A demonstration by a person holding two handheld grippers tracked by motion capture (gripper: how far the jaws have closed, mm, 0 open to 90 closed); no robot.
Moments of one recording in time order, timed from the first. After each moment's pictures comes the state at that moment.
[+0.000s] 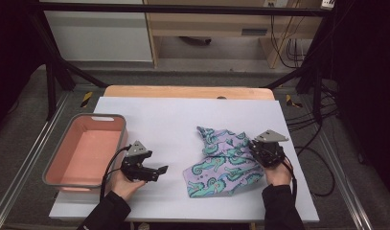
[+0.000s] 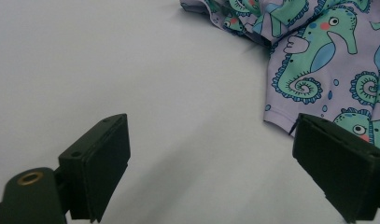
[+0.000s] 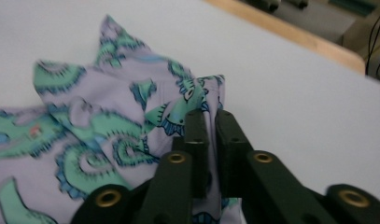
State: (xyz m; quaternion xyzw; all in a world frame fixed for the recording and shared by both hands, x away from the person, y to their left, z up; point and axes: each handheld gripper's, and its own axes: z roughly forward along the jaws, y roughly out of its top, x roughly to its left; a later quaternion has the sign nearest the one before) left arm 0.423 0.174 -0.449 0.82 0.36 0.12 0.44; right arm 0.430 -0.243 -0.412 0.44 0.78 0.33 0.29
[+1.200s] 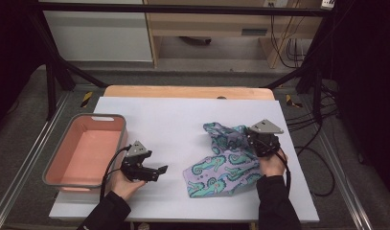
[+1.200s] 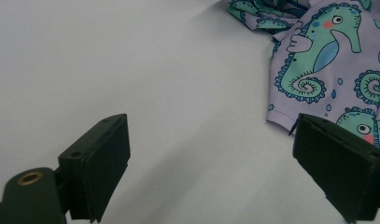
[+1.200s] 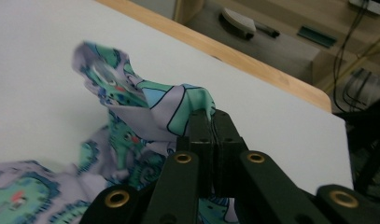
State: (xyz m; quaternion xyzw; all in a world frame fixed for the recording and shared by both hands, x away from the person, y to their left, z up) left arm 0.423 0.174 -0.449 0.82 0.36 0.12 0.44; right arm 0.444 -0.224 -0.387 0.43 0.75 0.35 0.35
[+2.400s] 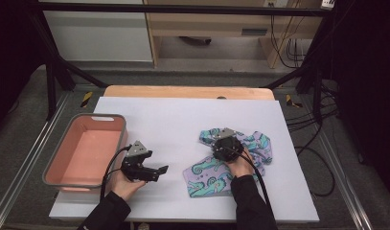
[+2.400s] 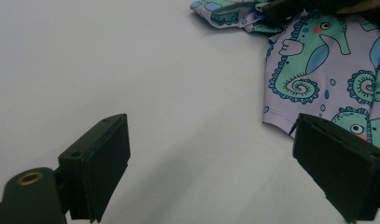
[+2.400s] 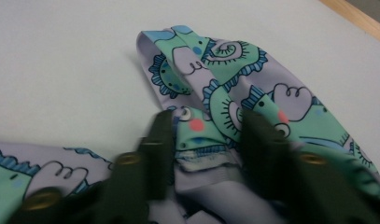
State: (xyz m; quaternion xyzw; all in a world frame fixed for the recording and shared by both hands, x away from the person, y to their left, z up) left arm 0.422 0.173 -0.447 0.82 0.36 0.12 0.44; right arm 0.478 -0.144 -0.457 0.40 0.83 0.28 0.28
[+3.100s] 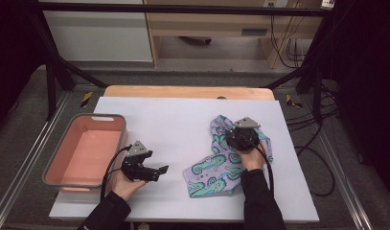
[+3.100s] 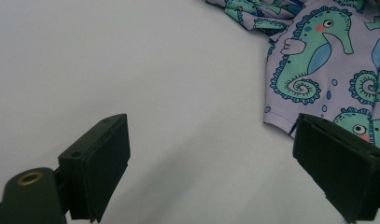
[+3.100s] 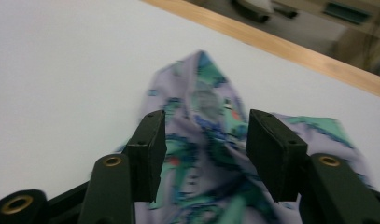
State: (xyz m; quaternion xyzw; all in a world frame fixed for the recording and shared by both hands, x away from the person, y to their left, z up) left arm 0.423 0.173 -0.449 0.82 0.36 0.12 0.44; right arm 0.487 -0.184 -0.427 0.45 0.75 0.35 0.32
